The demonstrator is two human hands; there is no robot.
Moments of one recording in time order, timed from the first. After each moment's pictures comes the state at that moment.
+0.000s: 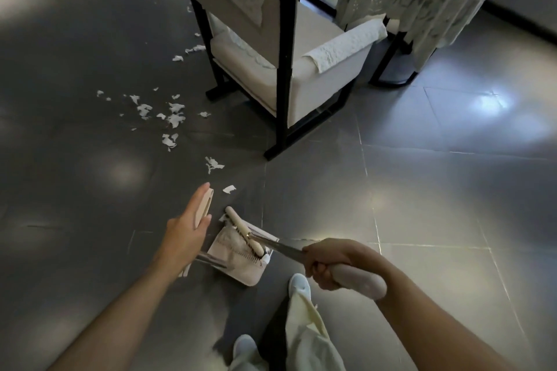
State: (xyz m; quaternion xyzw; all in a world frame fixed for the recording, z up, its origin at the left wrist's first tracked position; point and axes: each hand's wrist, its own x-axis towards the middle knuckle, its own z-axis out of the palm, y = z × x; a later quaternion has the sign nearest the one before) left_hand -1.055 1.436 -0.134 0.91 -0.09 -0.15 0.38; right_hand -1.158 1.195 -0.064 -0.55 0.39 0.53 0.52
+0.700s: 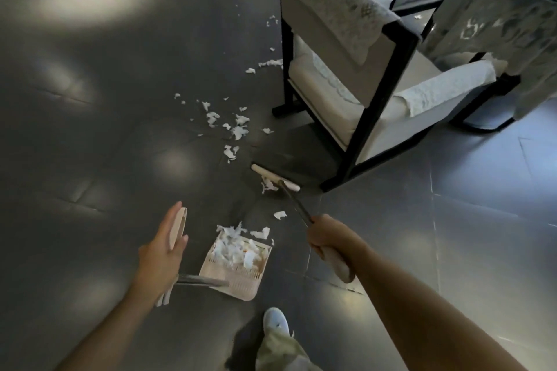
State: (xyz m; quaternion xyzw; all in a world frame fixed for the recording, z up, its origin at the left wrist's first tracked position) left_hand -0.956 1.569 -0.130 0.90 0.10 -0.09 0.41; right_hand -0.939 1.271 -0.117 -0.85 0.21 0.40 0.27
